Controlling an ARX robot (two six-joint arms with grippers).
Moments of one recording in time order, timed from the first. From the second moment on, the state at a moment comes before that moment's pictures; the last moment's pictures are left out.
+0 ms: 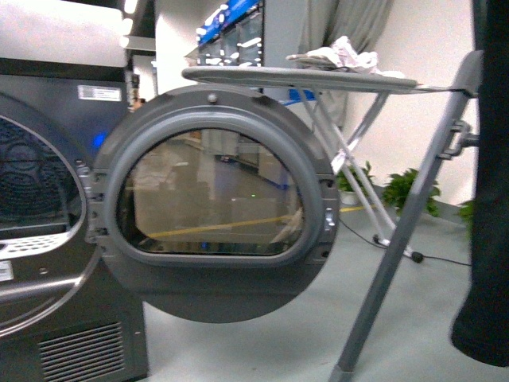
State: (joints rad) left arm 0.00 0.00 0.02 0.00 0.00 0.00; right arm 0.00 0.00 0.01 0.00 0.00 0.00
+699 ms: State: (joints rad) left arm 0.00 0.00 0.02 0.00 0.00 0.00; right arm 0.00 0.00 0.01 0.00 0.00 0.00
